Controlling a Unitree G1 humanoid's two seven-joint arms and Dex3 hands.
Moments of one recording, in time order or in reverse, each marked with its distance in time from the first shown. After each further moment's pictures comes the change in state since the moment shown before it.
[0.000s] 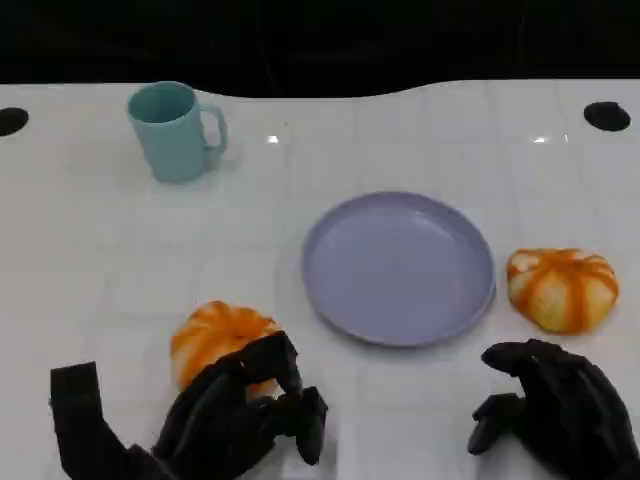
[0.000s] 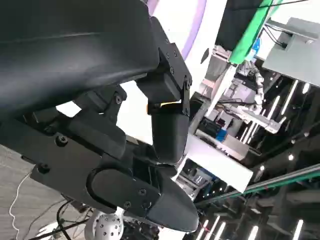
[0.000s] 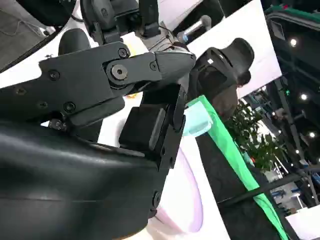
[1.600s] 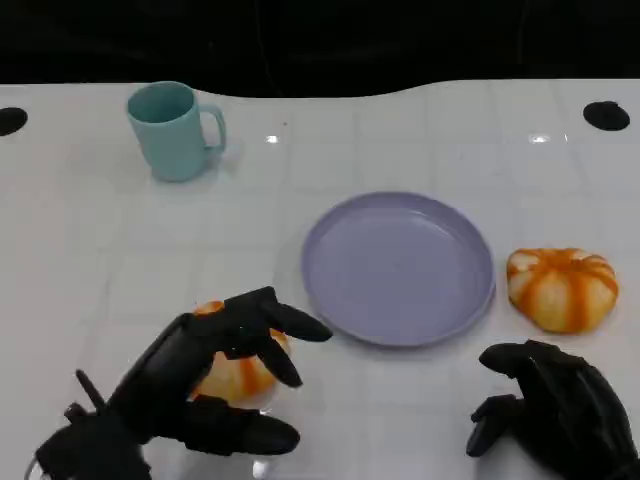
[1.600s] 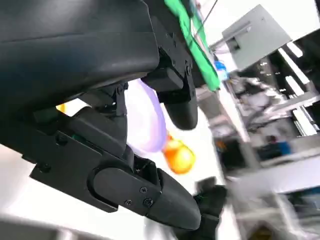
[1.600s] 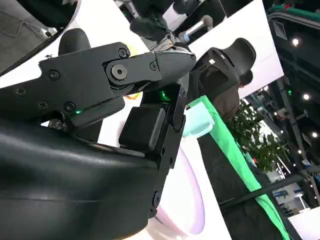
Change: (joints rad) left arm 0.031 0.155 -0.037 -0.207 0.545 -0.614 0.313; right arm 0.012 0.000 0.013 -0.025 0.001 0.017 -0.011
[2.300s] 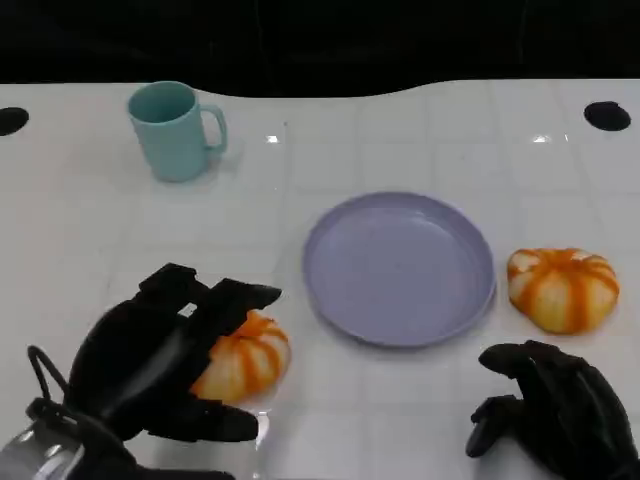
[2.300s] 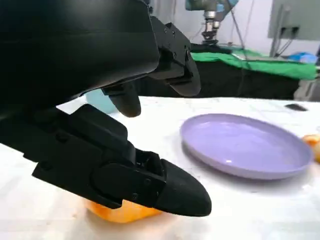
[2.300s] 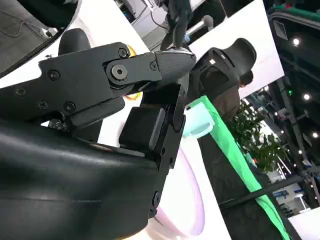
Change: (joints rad) left arm 0.042 0.218 -0.090 -0.232 0.848 0.178 0.564; right arm 0.009 0.001 0.007 -0.020 0.001 0.004 -0.014
